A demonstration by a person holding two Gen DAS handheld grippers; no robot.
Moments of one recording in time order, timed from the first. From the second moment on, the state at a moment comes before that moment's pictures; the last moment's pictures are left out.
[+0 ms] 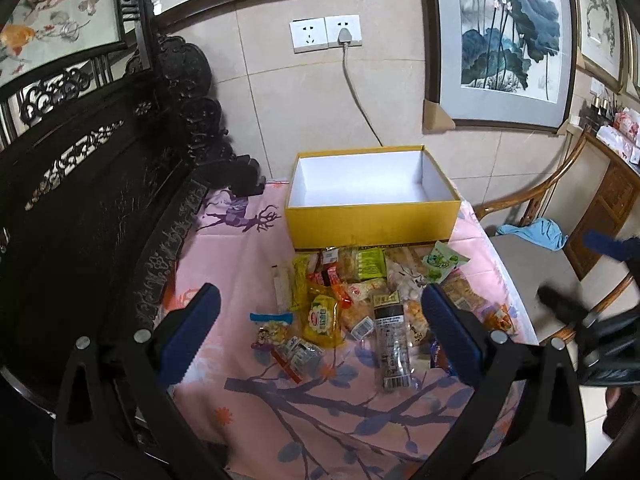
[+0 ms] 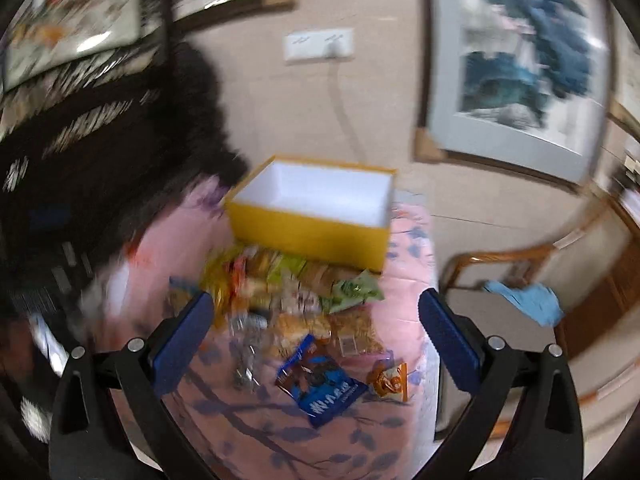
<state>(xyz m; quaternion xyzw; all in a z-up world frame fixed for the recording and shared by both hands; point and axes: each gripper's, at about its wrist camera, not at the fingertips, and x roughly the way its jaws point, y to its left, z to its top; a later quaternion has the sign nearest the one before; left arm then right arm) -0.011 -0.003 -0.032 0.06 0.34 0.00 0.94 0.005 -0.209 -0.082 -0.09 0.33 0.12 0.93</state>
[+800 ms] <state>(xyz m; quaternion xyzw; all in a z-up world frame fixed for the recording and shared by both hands) 0.053 -0.055 -0.233 0.05 0.46 0.03 0.88 0.071 -0.206 -0.247 -0.10 0.50 0.27 0.82</state>
